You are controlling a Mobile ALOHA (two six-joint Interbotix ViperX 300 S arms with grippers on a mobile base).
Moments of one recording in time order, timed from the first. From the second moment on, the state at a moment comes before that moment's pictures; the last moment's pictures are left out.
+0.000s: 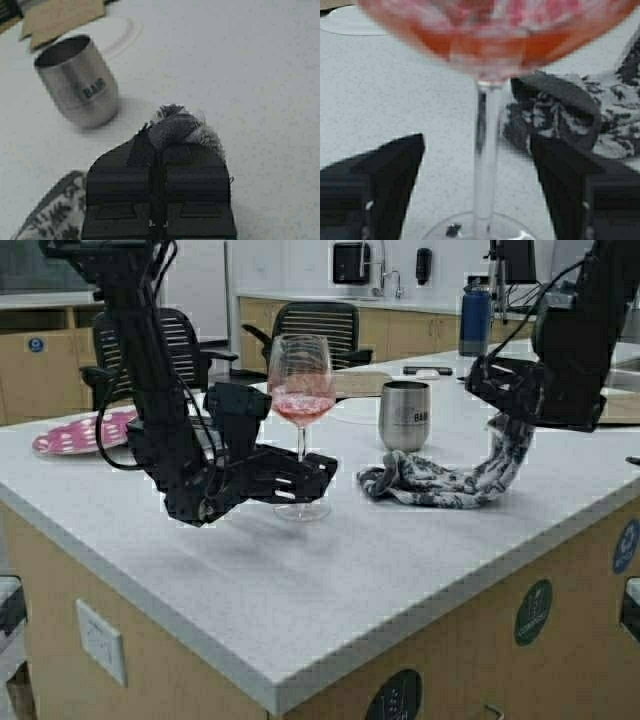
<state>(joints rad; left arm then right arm) -0.44 0.95 0.32 0.17 -1.29 -0.05 0.21 0.50 0.71 0.35 -1.10 0.20</state>
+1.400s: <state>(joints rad) -0.47 0.09 1.10 0.03 -1.29 -0.05 0.28 -0.23 0.96 0.14 -0.46 0.08</state>
